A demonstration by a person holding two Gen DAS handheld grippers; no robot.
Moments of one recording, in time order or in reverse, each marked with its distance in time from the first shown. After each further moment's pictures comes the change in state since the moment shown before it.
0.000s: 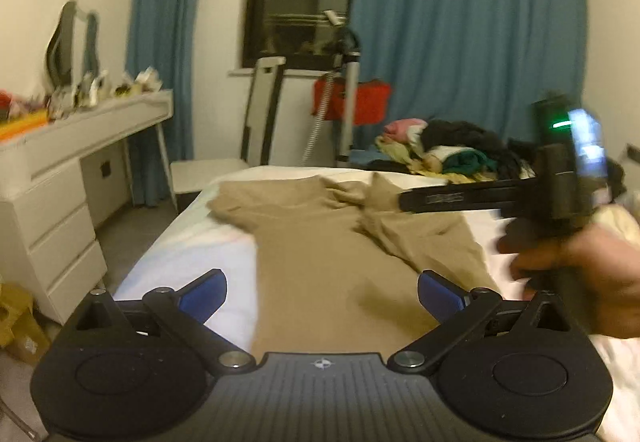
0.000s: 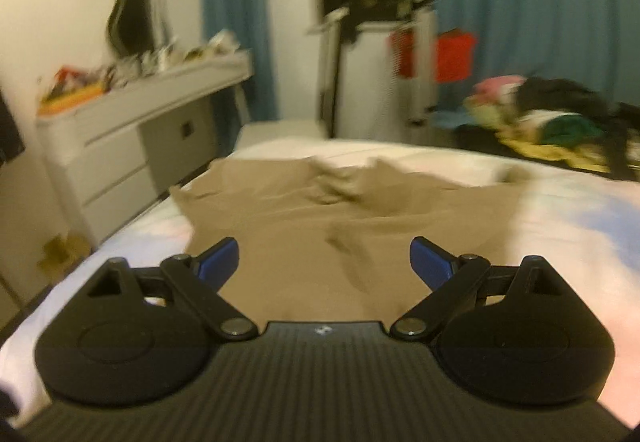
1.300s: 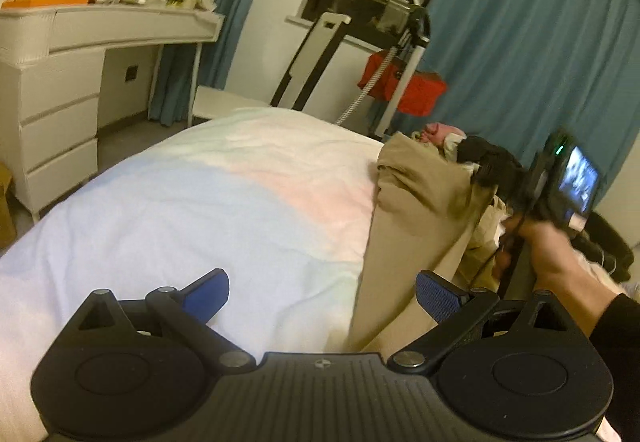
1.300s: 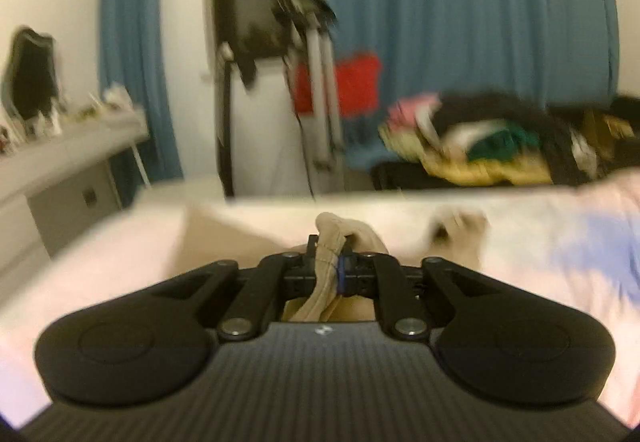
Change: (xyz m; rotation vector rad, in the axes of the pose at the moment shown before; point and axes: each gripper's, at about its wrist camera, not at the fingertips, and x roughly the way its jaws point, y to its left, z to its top) left arm 0.063 0.021 -0.028 -0.248 0.079 0.027; right arm 0.090 -0.107 0.011 0.165 -0.141 -0.283
